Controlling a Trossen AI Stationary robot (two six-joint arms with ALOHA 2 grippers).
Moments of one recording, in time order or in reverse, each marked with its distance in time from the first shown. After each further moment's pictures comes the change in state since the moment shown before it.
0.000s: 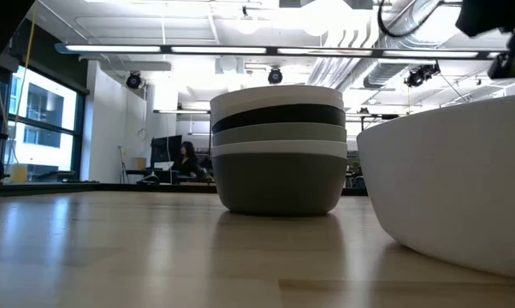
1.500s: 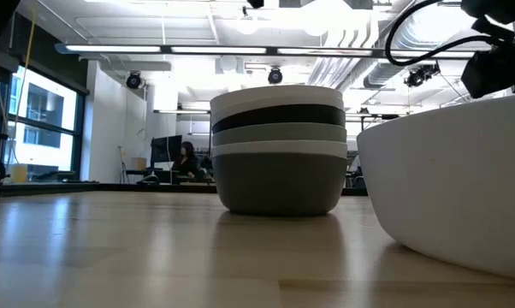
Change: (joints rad) left arm -0.108 0.000 0.000 -0.719 -0.347 -0.150; right arm 0.284 0.001 -0.334 0.469 0.291 0.424
